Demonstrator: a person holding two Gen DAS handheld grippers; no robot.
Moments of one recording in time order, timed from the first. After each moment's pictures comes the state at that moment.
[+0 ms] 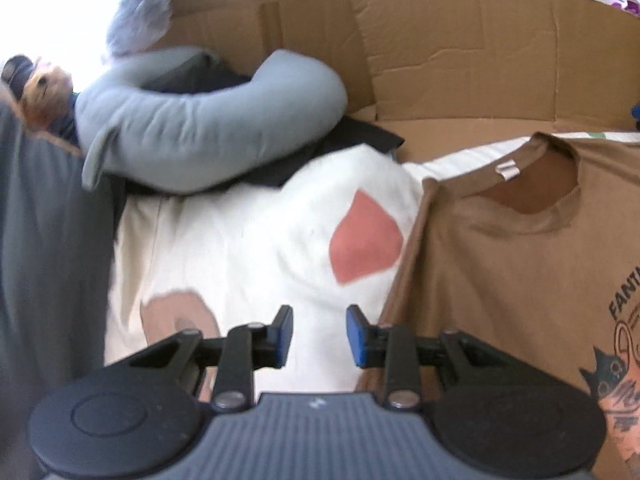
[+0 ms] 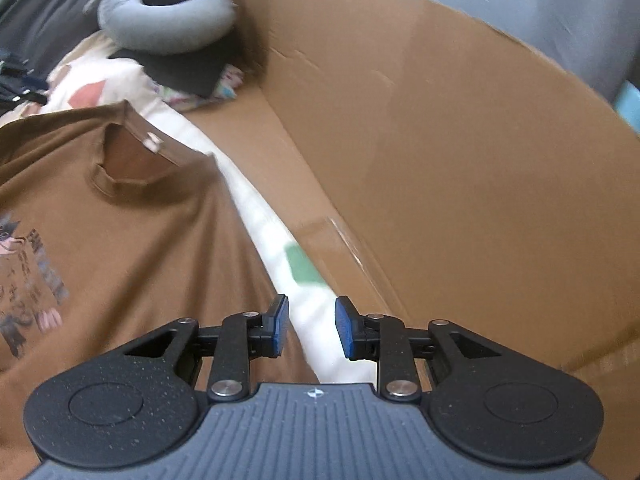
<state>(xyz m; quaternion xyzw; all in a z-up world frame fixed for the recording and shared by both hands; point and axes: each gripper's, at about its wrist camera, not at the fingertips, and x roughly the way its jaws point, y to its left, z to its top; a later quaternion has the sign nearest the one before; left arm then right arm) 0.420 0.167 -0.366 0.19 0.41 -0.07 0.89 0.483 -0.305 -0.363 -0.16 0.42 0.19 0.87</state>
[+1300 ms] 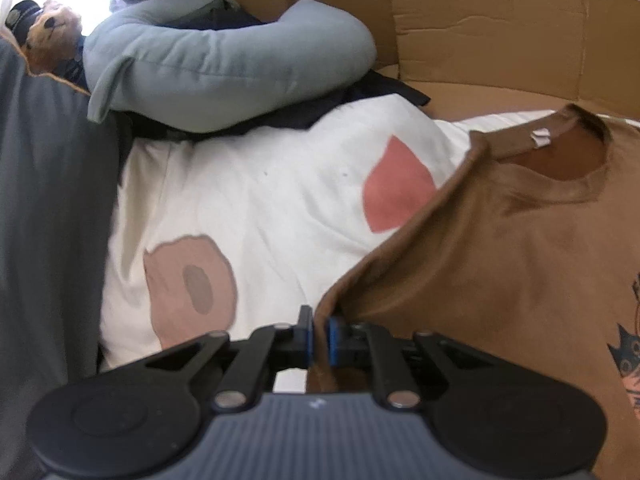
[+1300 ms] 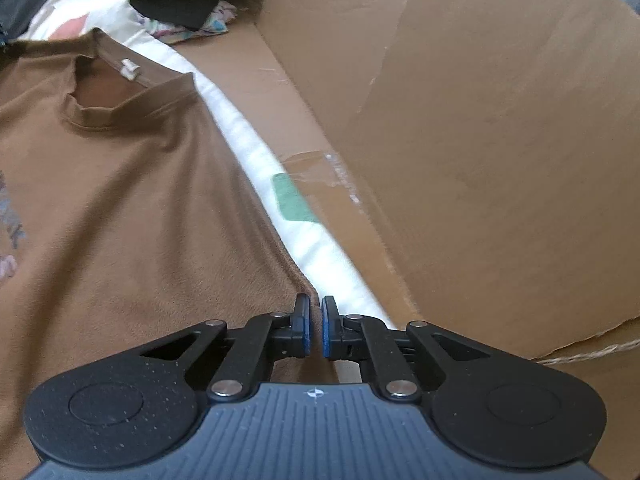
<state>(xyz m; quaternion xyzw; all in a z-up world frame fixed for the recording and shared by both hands) 0.437 0.192 -0.381 0.19 0.45 -0.05 0.87 0.501 -0.300 -0.401 -0.22 0.47 0.17 0.84</state>
